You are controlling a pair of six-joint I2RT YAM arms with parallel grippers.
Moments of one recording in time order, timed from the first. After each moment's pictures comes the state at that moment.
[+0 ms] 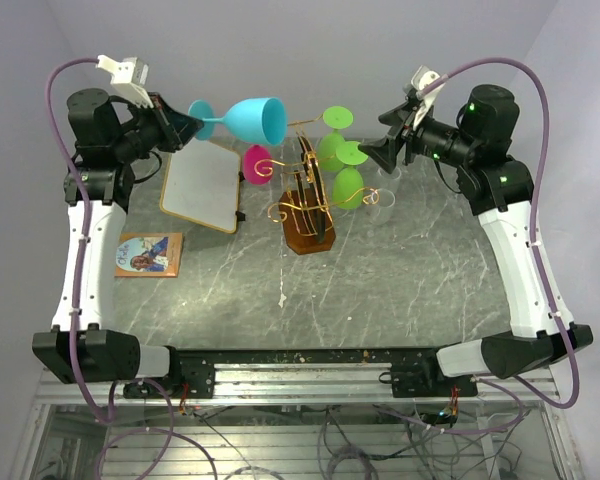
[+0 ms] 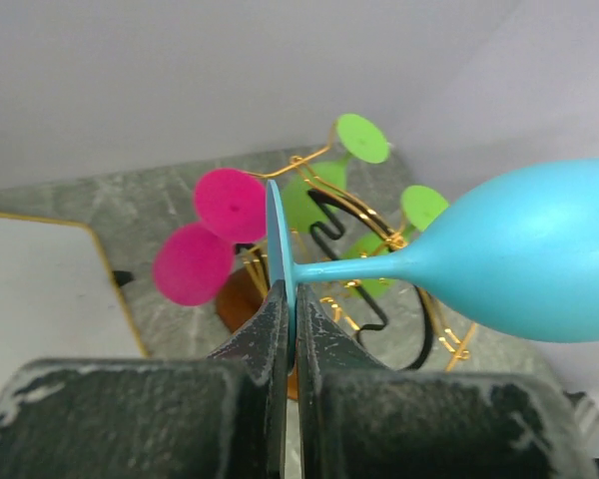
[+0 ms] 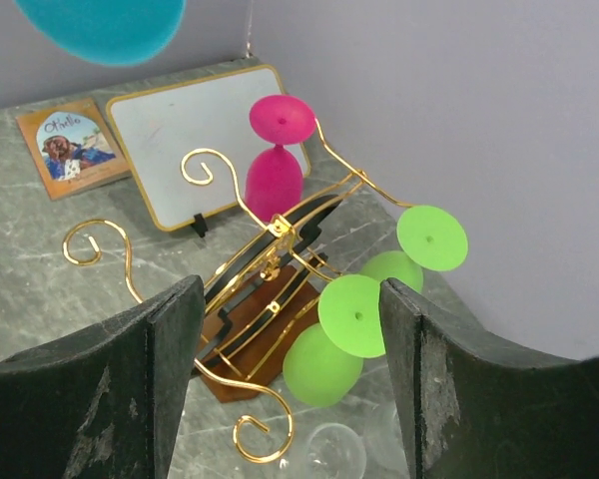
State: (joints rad) left arm 0.03 1.34 1.55 -0.29 0.68 -0.39; right arm 0.26 1.39 1.78 -0.53 -0.69 -0.34
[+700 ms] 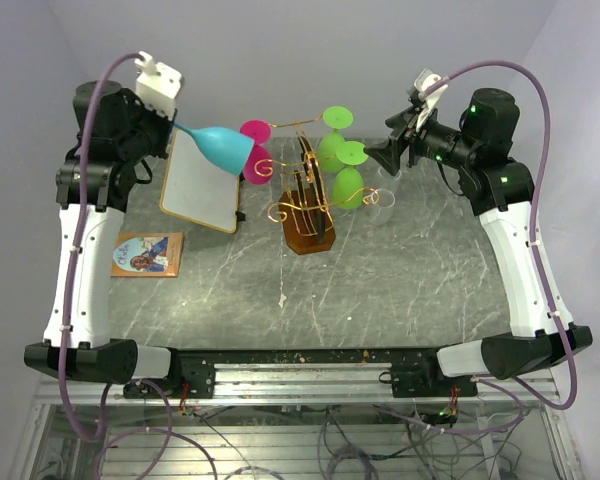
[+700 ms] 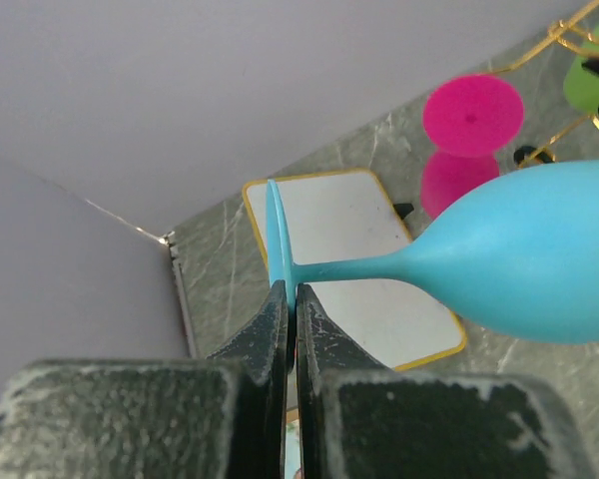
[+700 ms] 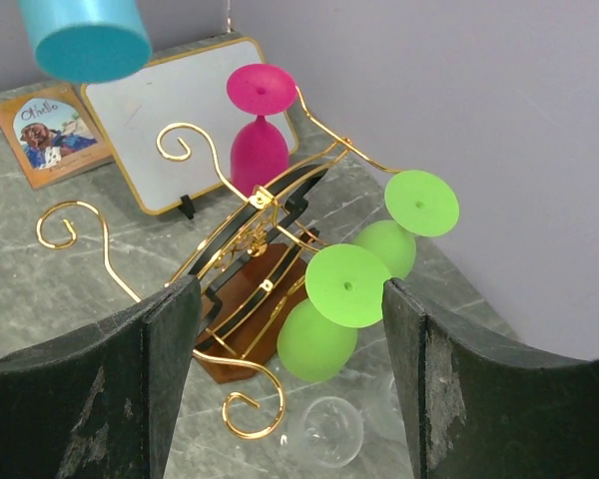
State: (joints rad) left arm -0.06 1.34 1.79 -0.69 0.17 0.36; right arm 0.22 1.38 1.74 -0.55 -0.66 -0.34
